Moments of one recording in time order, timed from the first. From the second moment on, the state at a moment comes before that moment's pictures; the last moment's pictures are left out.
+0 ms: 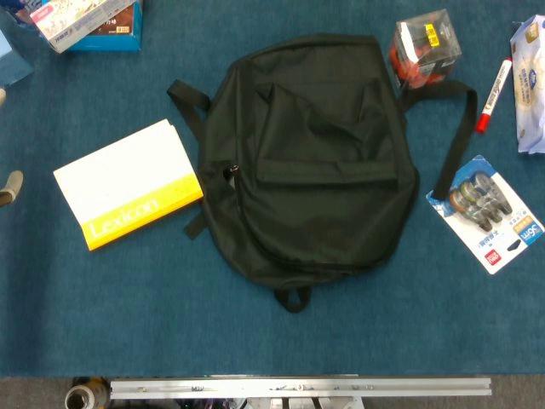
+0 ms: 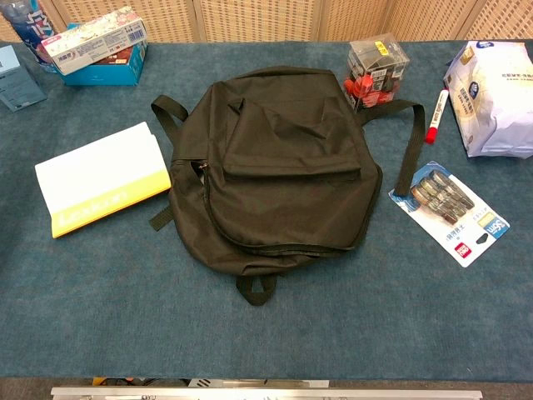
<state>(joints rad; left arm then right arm) -0.25 -1.23 -0.15 -1.59 1.30 1.38 0.19 0.16 -1.01 0.12 -1.69 -1.35 1.36 -0.02</state>
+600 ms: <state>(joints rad) -0.24 -1.23 -0.08 -1.63 1.33 1.34 0.21 0.19 -0.96 0.17 -1.73 -1.33 1.35 0.01</state>
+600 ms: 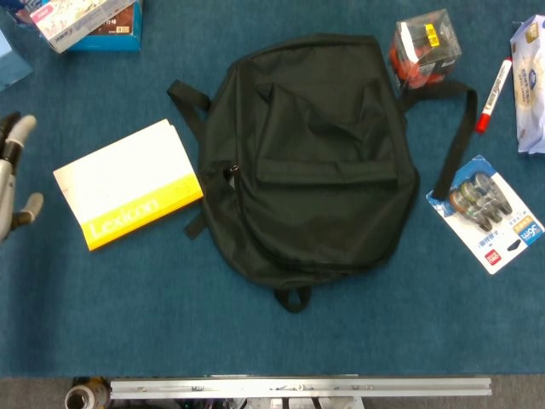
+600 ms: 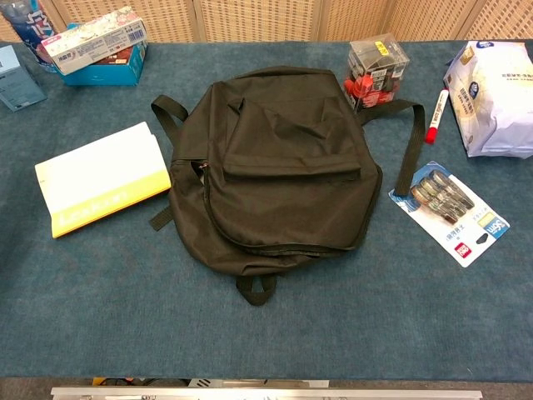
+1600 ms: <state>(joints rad) -0.29 -1.40 0.03 -1.50 1.44 1.17 0.14 0.18 -0.94 0.15 -1.79 -1.34 1.36 -0.03</state>
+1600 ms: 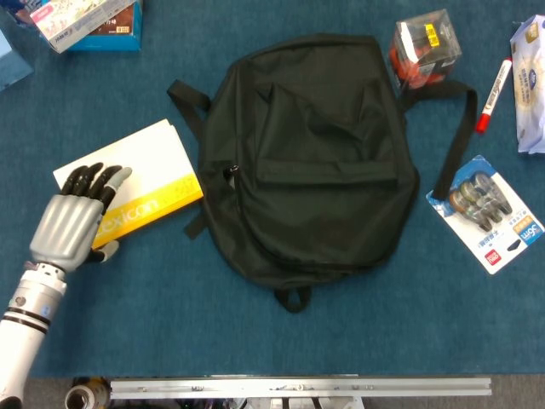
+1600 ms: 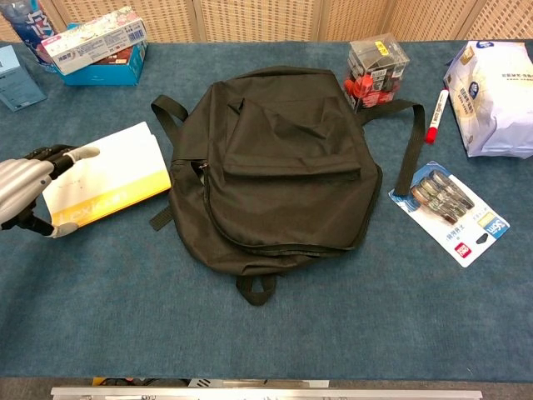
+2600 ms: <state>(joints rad) -0.31 -1.50 -0.03 -1.28 1.35 1.13 0.06 0.17 -0.94 0.15 -1.80 -1.34 1.39 -0.03</state>
